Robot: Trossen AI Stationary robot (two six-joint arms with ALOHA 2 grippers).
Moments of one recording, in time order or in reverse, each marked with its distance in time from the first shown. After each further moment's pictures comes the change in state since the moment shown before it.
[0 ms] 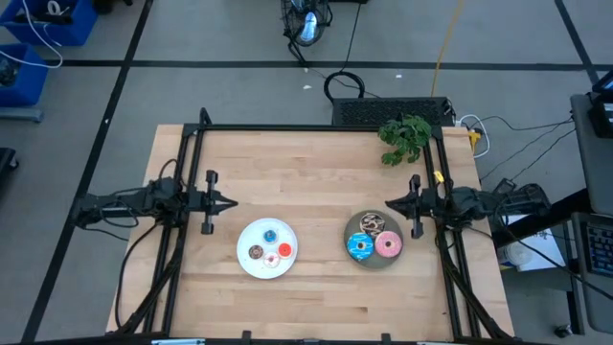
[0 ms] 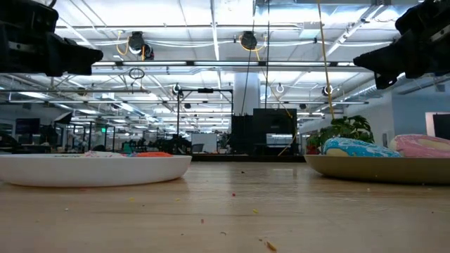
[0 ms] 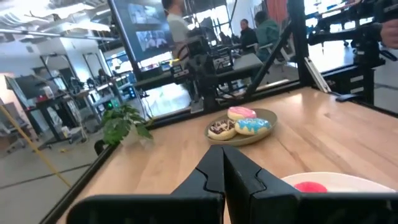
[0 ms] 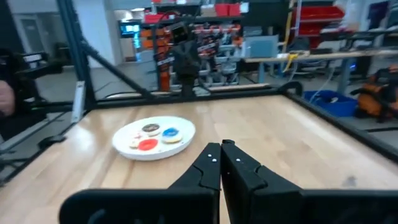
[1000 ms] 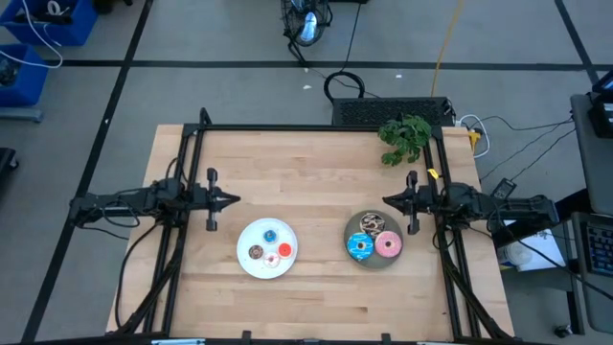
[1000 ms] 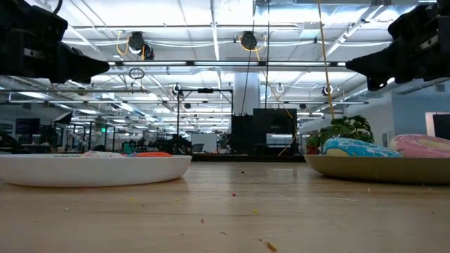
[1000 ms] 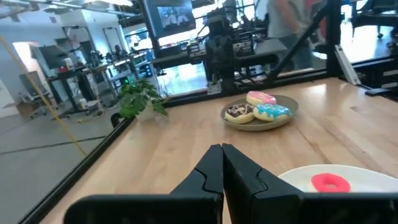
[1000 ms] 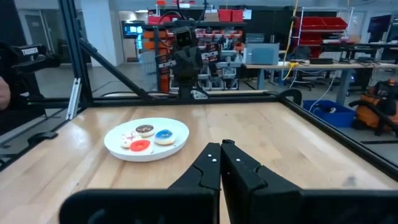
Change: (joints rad) left arm 0.000 0.042 0.000 -0.019 -0.107 -0.067; right arm -0.200 0.057 -0.032 0.139 -0.233 -0.044
